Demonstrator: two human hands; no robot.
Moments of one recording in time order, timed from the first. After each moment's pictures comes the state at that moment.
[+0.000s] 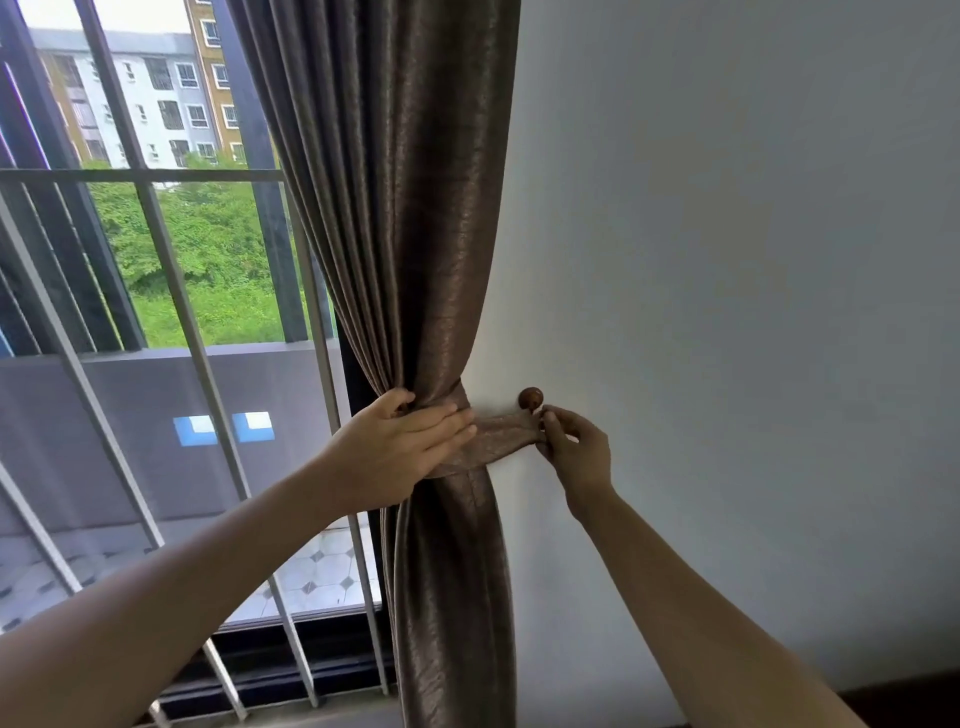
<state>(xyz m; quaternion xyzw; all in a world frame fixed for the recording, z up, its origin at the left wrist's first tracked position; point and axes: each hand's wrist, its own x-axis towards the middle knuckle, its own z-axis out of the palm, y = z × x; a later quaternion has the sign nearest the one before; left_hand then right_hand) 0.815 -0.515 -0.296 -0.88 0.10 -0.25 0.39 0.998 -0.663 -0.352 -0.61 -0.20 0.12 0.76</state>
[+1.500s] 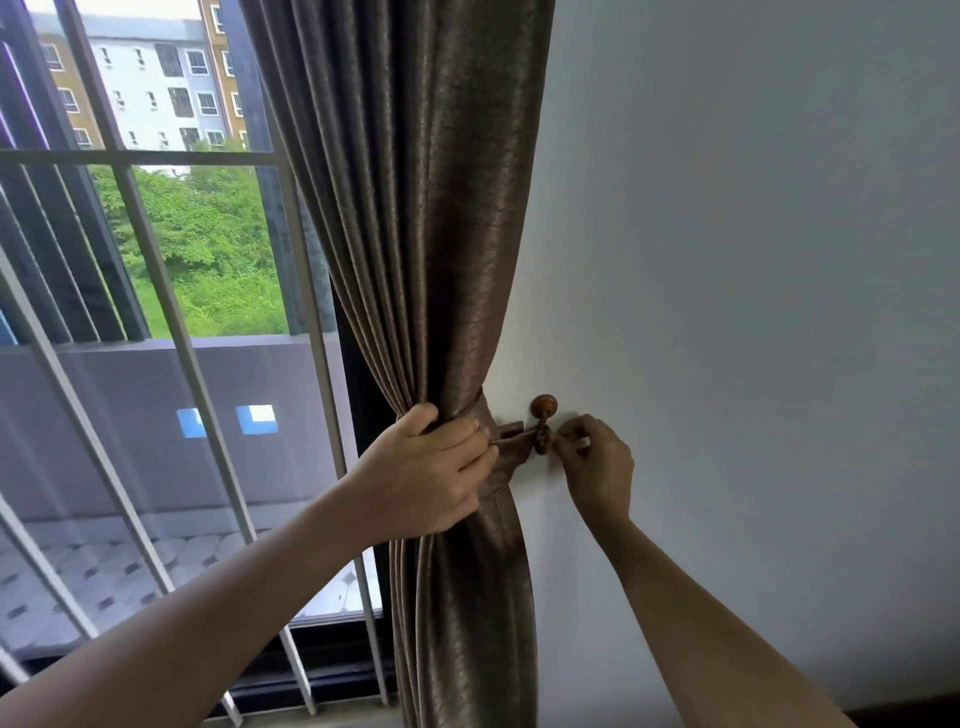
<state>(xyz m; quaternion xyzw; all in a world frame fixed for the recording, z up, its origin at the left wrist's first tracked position) 0.831 -0.537 -0.300 -0.85 0.12 -0.36 0.38 1.026 -0.653 -0.372 -0.79 -0.29 -0.12 0.52</state>
